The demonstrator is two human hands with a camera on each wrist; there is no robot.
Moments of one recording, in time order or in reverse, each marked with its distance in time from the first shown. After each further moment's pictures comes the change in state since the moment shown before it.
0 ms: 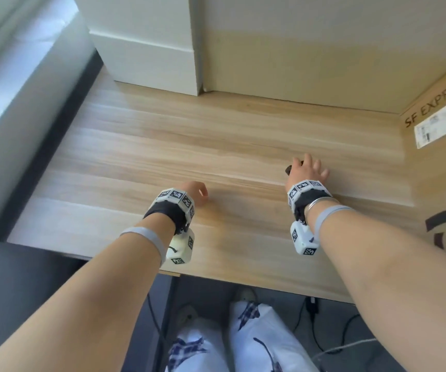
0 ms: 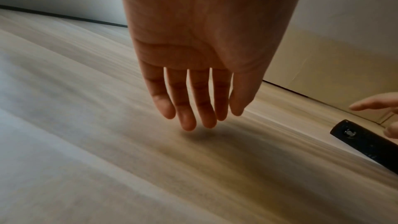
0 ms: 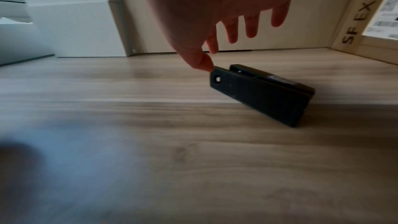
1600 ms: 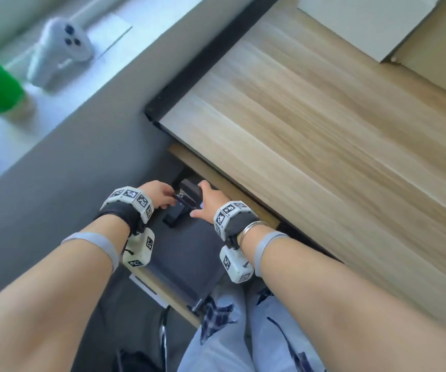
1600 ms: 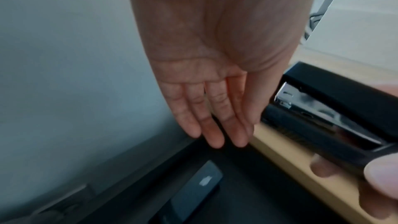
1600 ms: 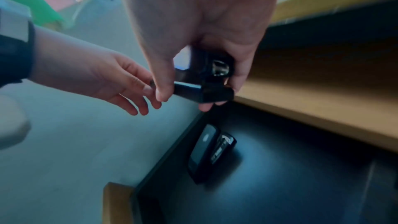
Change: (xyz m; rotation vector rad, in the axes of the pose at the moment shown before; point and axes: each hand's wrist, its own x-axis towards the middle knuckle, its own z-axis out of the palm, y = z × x) left_hand -0.182 -0.370 0.028 -0.353 -0.024 -0.411; right_hand -0.304 -0.330 0.144 0.157 -0.754 -0.819
